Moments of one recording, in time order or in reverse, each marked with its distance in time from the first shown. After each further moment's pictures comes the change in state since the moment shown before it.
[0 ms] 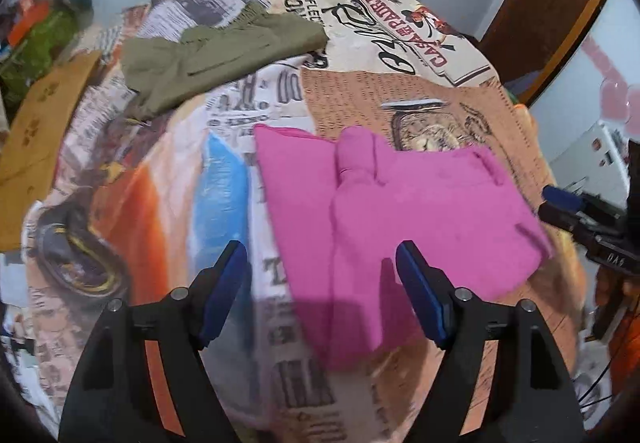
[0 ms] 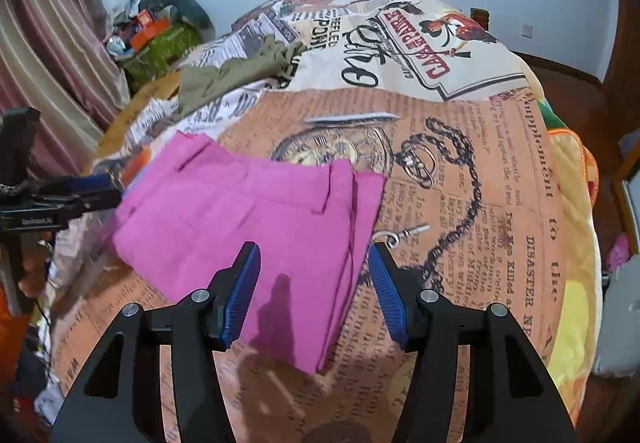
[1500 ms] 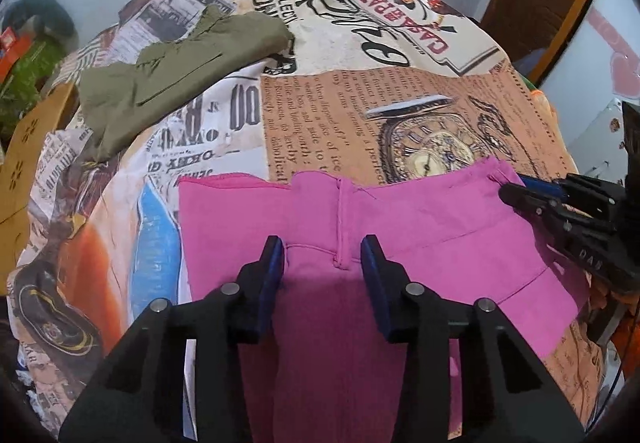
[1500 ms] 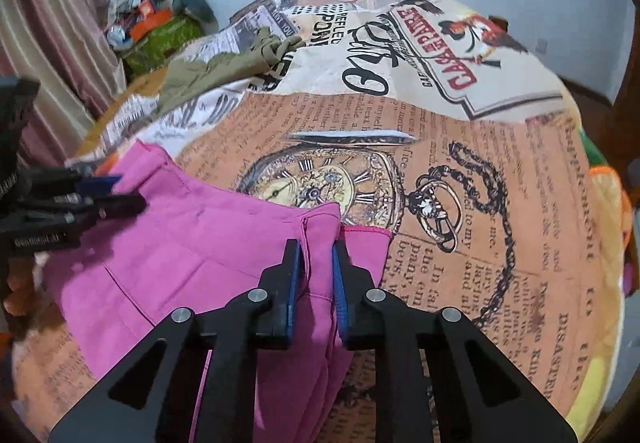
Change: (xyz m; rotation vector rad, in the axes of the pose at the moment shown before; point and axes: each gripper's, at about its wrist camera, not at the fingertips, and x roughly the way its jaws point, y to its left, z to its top) left arm 0.064 -0.036 0.037 0.090 0.011 0.067; right arm 0.064 -0.009 0.024 -0.096 -0.004 -0.031
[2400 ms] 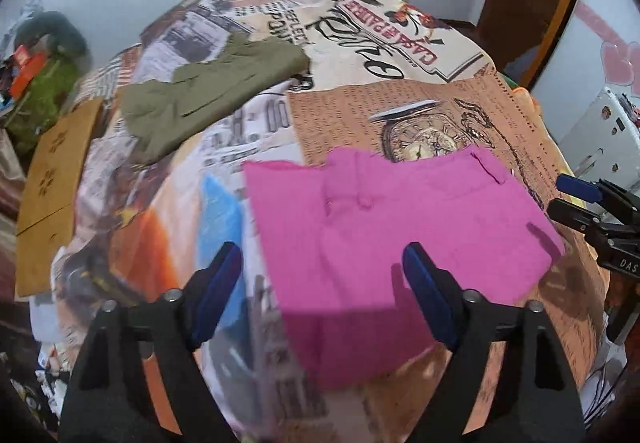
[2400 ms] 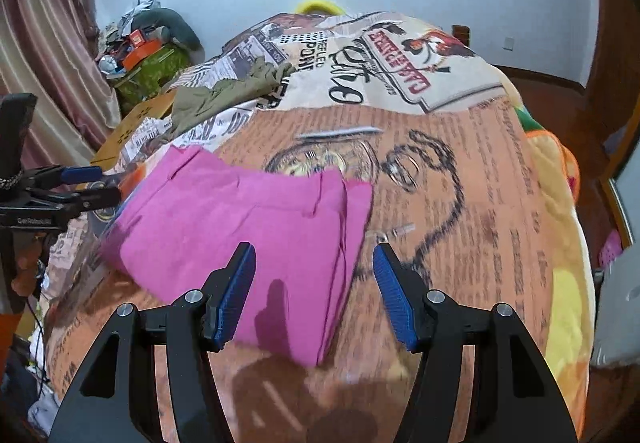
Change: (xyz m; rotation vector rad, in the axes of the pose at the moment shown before) left arm -0.065 0.006 -0.019 0.056 -0.043 0.040; right arm -0.074 0.016 -0.034 0.113 -0.089 -0.026
